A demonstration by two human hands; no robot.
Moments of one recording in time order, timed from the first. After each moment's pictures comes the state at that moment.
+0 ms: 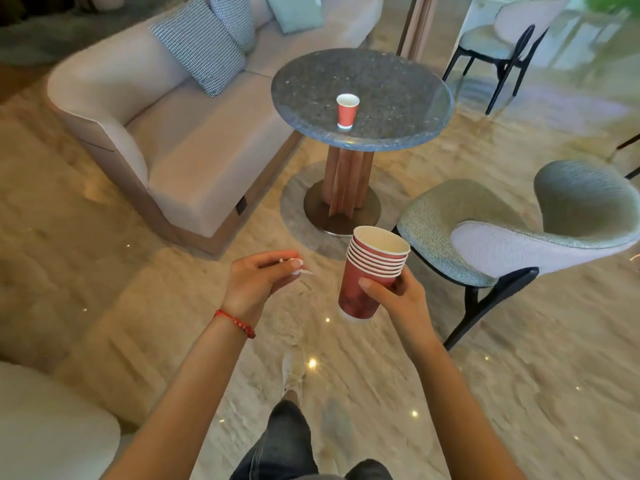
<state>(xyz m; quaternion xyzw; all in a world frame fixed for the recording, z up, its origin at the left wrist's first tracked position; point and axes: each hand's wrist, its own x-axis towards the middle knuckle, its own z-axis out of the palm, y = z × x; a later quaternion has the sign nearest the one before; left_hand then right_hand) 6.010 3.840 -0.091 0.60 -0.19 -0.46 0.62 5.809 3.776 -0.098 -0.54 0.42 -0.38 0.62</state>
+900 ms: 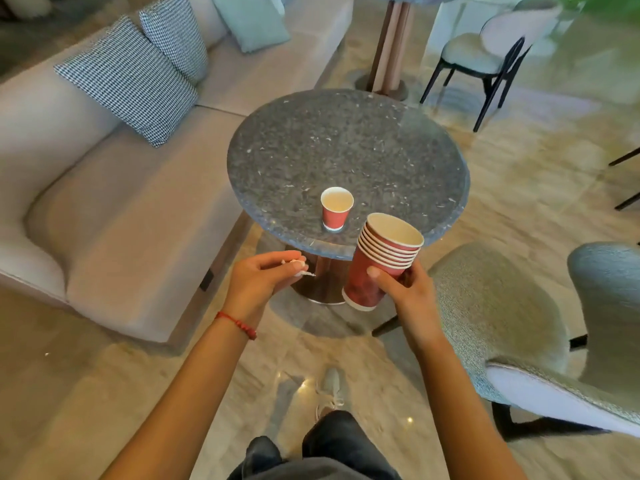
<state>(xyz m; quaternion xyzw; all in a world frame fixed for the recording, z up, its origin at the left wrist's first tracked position) 6.185 3.428 -0.090 0.58 -0.21 -0.50 0.61 5.982 3.375 -0.096 -0.51 0.47 -0.44 0.57</state>
